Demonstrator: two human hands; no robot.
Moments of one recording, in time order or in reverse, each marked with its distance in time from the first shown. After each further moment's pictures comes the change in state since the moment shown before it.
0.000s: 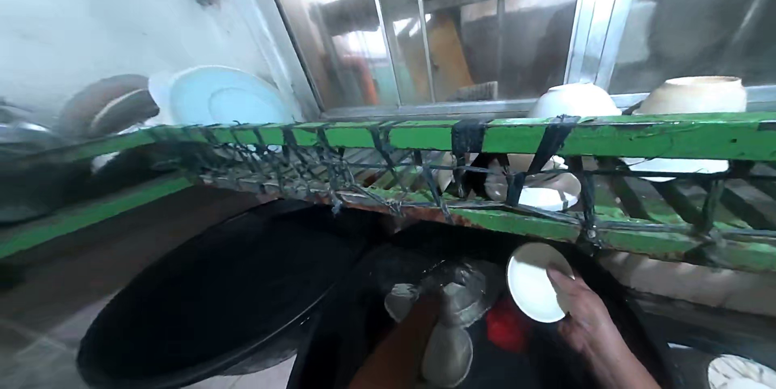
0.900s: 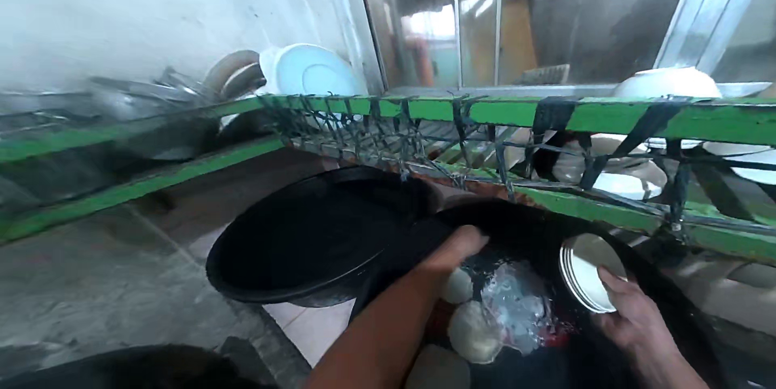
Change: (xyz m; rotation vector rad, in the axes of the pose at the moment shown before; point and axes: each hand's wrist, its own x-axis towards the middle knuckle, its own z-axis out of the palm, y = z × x) left_hand -0.011 0.044 -0.090 -0.042 0.140 0.068; right_hand 0.008 0.011 -0.001 0.013 0.002 0.037
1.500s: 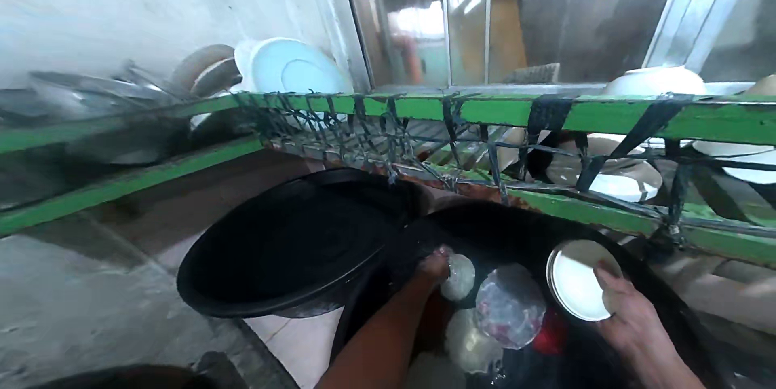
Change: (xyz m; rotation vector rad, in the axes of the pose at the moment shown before) left_hand 0.000 -0.071 0.033 0.072 -0.011 -0.143; right_hand 0.001 -0.002 -0.004 0.092 -0.074 -0.043
